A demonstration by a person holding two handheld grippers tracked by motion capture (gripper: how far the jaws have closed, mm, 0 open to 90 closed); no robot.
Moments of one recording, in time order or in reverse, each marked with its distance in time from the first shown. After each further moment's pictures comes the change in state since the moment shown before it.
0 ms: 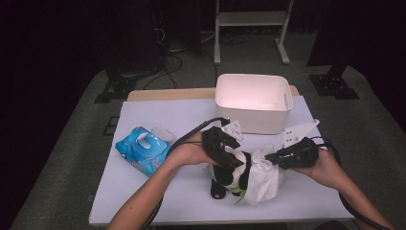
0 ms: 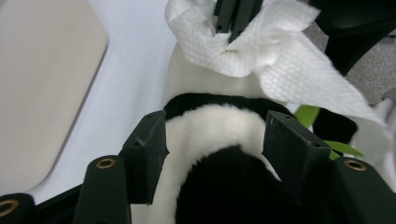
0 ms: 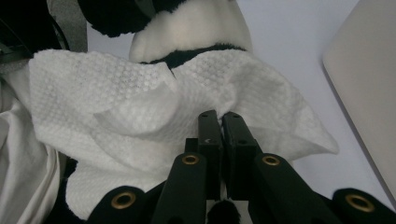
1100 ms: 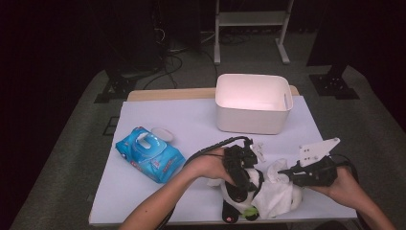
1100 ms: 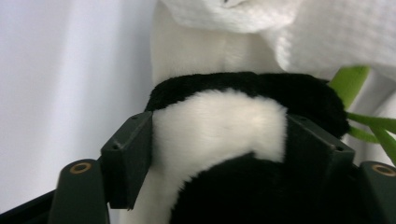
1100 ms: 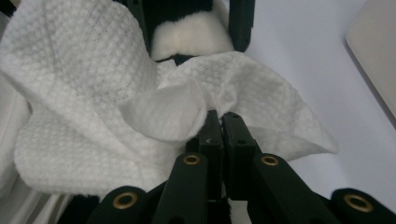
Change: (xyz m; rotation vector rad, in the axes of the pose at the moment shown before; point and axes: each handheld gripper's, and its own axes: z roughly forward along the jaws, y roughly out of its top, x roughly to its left) left arm -0.022 0.016 0.069 0.141 -0.212 -0.030; right arm 0.032 -0.036 -0.020 -0.012 0.016 -0.001
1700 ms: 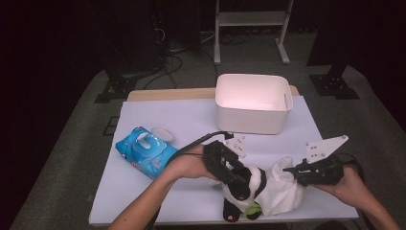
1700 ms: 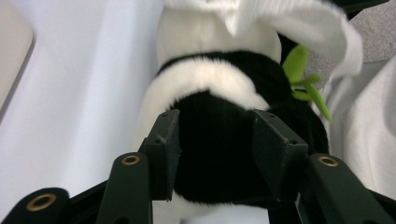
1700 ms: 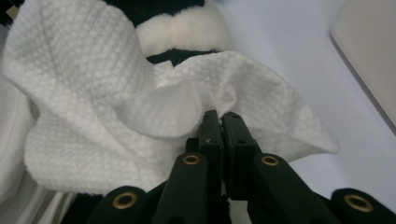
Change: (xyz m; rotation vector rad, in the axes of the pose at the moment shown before) left arm -0.019 -0.021 -0.052 -0.109 0.067 0.063; right arm -0.003 -0.006 -0.011 -0.018 -0.019 0.049
